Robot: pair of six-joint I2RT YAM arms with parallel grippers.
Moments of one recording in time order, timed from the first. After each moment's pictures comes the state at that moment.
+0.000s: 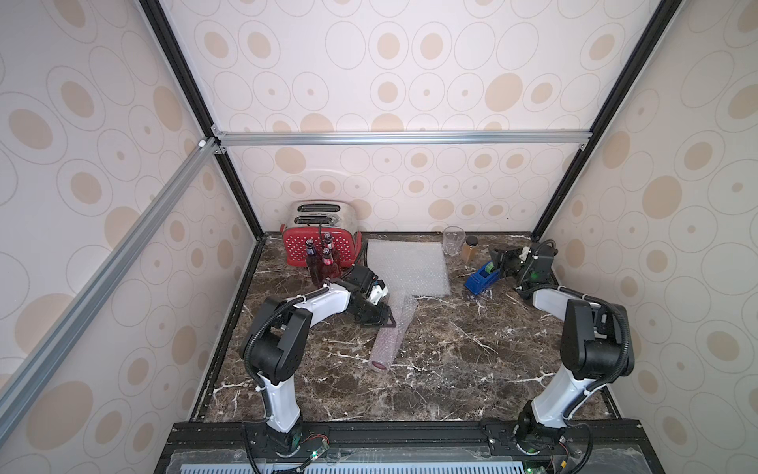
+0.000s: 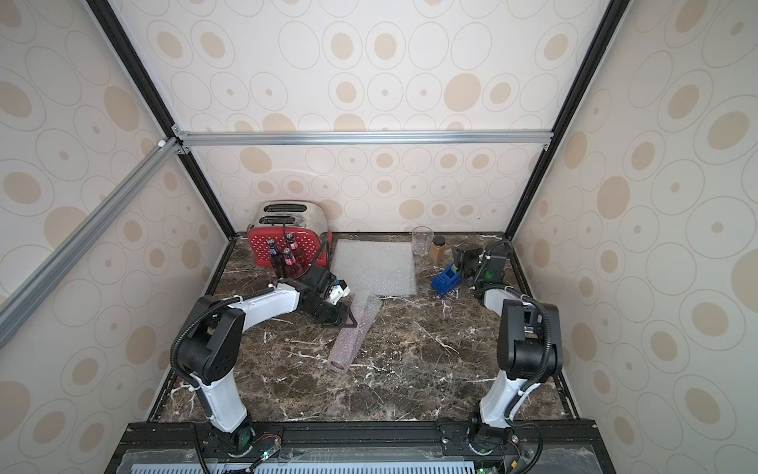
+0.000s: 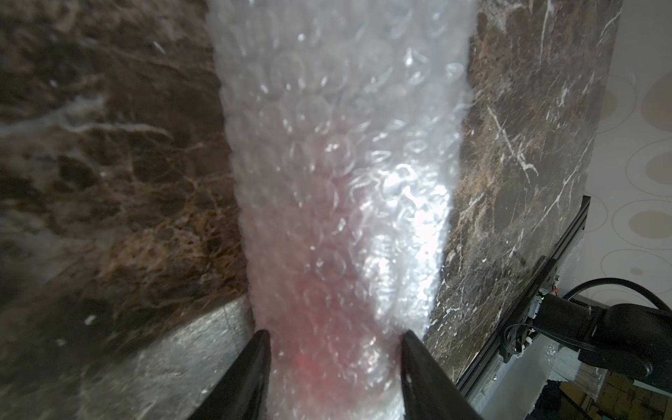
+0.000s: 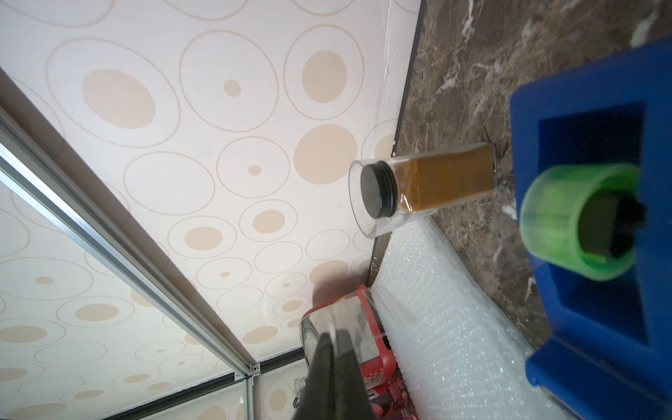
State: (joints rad) left arm -0.46 1.84 1.16 -0.57 0.53 -0.28; right arm -0.11 1.75 0.98 0.48 -0.49 1.52
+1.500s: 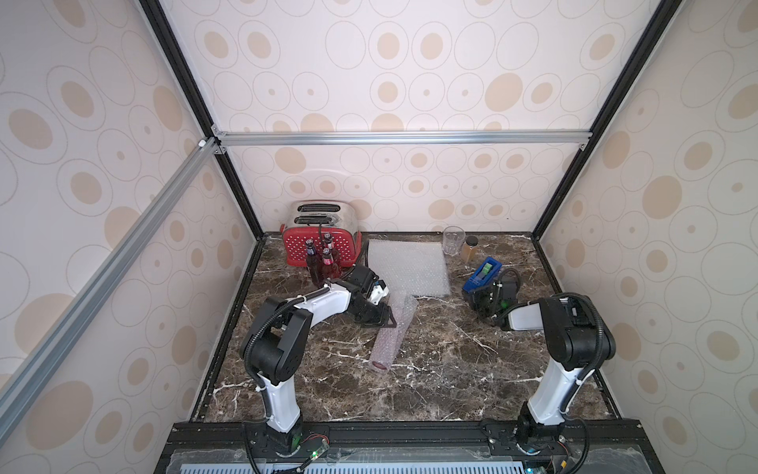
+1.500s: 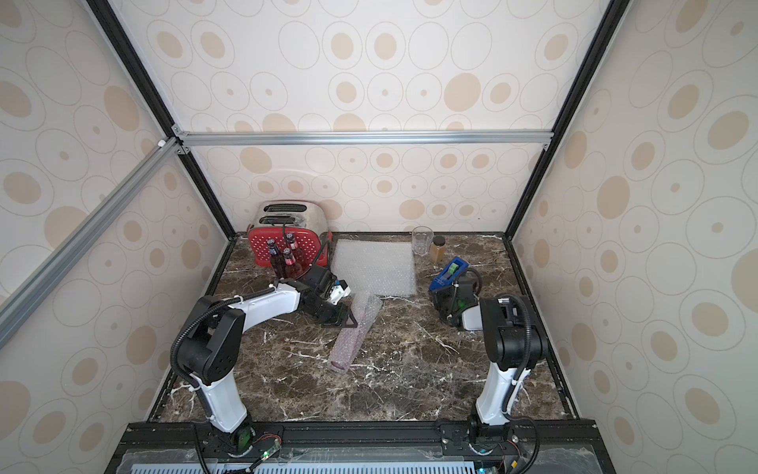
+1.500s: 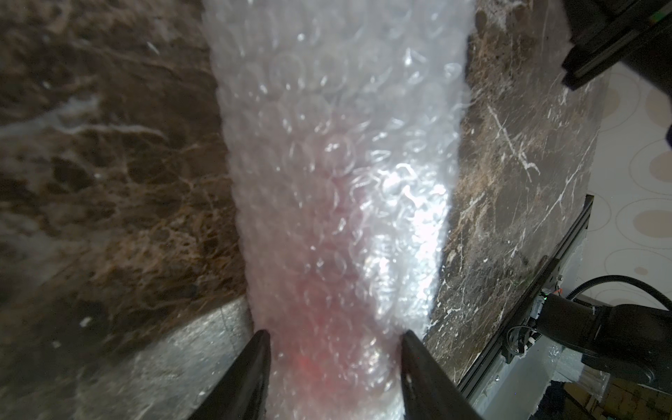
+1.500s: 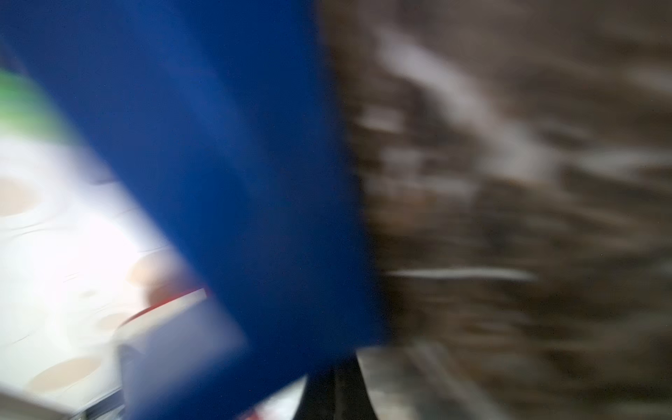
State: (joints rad) left arm -0.47 1.83 1.16 -0.56 0.53 -0.27; right arm 0.05 1.86 0.72 0.45 -0.29 1.36
